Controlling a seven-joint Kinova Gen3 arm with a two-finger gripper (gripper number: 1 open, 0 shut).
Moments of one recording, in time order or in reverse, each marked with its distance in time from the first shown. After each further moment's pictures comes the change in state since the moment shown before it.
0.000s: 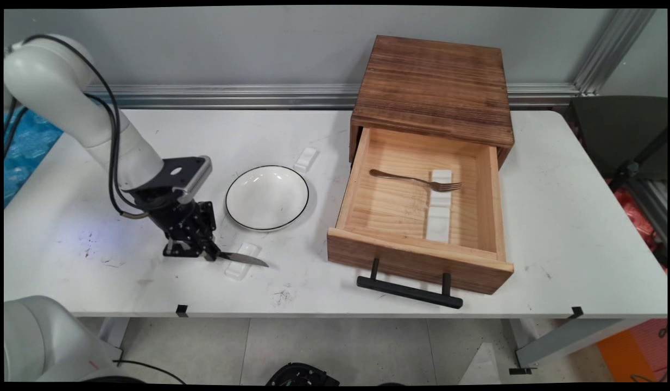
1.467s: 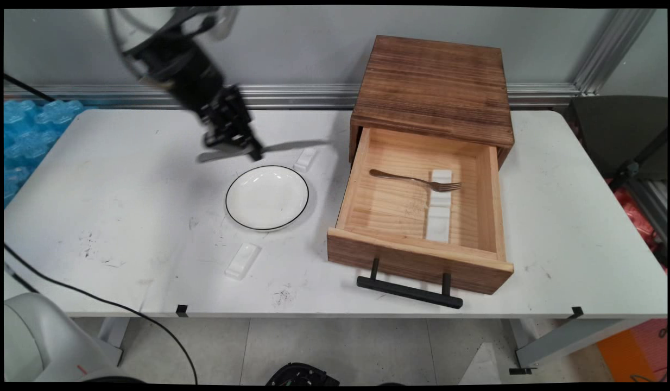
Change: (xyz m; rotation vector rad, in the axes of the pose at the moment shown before) arm 0.144 -0.023 -0.175 0.157 0.131 -0.170
